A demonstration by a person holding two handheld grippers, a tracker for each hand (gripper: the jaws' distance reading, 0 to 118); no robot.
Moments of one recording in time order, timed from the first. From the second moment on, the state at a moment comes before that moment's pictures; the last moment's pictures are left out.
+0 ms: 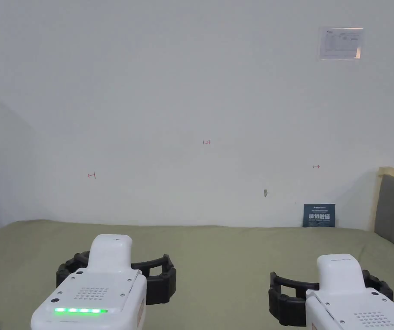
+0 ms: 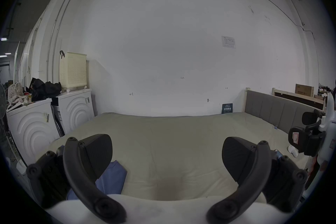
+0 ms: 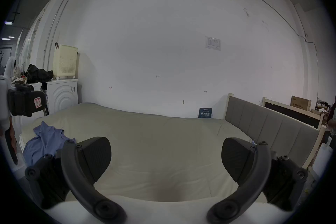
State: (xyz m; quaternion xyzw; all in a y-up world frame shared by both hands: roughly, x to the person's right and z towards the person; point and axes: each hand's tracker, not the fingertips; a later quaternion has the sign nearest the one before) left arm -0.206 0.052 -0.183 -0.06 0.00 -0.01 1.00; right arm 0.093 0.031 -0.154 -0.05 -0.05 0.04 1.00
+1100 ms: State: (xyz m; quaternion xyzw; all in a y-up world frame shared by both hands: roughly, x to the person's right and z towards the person) left arm -0.231 0.041 -0.201 -0.10 0.00 0.05 0.99; right arm 0.079 0.039 -0.171 -0.04 -0.03 0.06 1.00
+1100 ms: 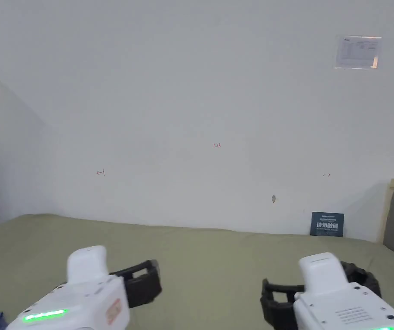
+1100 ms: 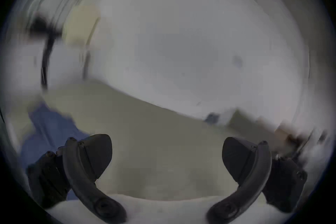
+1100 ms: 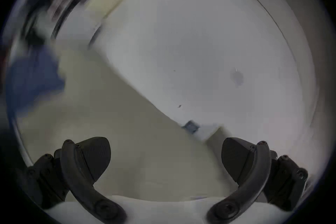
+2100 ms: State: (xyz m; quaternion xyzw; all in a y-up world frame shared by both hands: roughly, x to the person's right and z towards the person) left arm -0.210 0.048 -0.192 -0.07 0.02 -0.02 1.00; right arm 0.093 0.048 -0.167 -0.02 -0.06 0.01 1.00
